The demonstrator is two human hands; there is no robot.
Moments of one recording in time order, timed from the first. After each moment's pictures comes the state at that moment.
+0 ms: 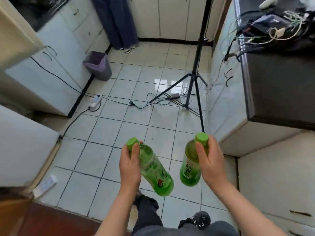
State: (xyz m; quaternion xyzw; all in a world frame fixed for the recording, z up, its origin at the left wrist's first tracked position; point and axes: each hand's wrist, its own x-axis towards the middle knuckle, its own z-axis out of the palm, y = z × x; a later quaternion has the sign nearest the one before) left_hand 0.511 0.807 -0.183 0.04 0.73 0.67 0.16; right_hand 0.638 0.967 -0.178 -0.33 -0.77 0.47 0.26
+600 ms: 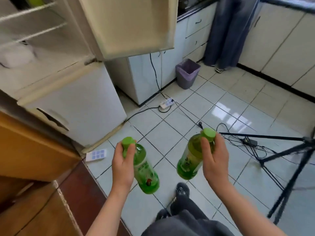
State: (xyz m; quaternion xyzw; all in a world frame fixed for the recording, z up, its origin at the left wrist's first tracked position) left_hand 0.246 0.523 -0.175 -0.12 0.71 0.69 -0.04; right_hand 0.268 0.745 -0.156 -0.12 -0.81 0.54 0.20
